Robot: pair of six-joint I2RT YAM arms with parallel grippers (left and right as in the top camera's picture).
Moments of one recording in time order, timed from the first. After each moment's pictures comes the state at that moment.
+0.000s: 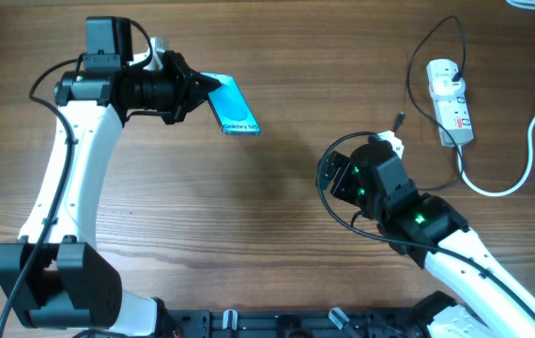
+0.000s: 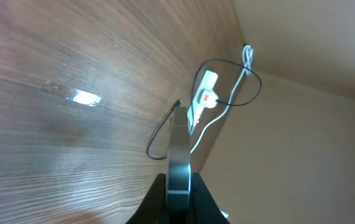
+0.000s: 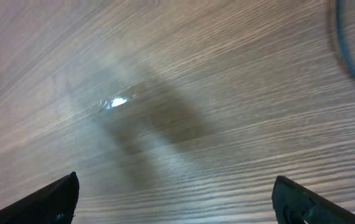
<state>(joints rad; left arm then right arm) -0.01 1.66 1.46 -0.81 0.80 -0.90 0.55 1.12 0.74 -0.52 0.10 0.91</state>
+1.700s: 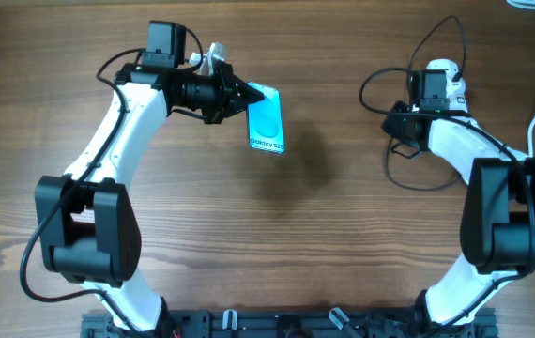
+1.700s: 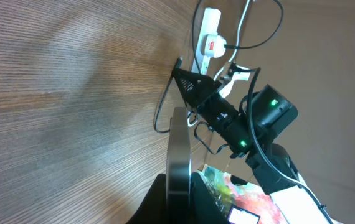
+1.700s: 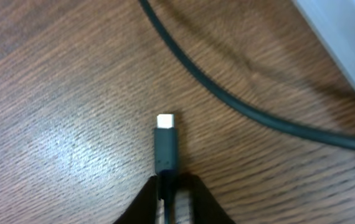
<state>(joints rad) -0.15 1.87 1.46 -0.67 0.97 -0.69 0.00 1.91 1.07 -0.28 0.05 0.52</state>
